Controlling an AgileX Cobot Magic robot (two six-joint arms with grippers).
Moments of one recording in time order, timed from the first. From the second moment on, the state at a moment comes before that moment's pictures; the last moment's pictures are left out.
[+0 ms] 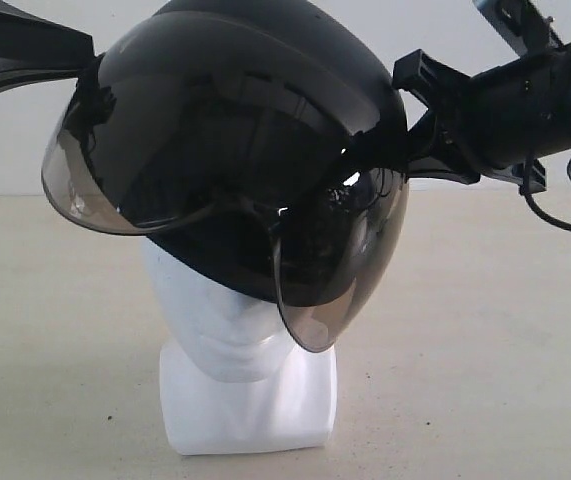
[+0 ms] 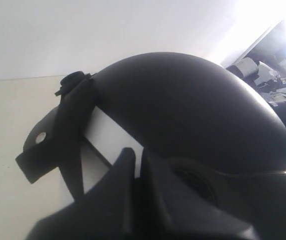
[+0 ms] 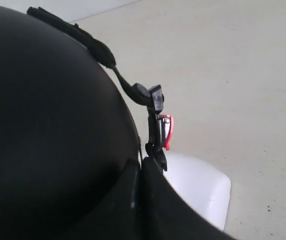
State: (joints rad) left arm 0.06 1.35 -1.09 1.74 -1.07 -2.06; right arm 0.21 1.47 -1.11 1.02 0.73 -0.46
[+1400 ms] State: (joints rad) left arm 0.07 1.43 -1.07 1.71 -1.08 -2.03; right arm 0.20 1.33 -1.13 1.27 0.74 -0.65
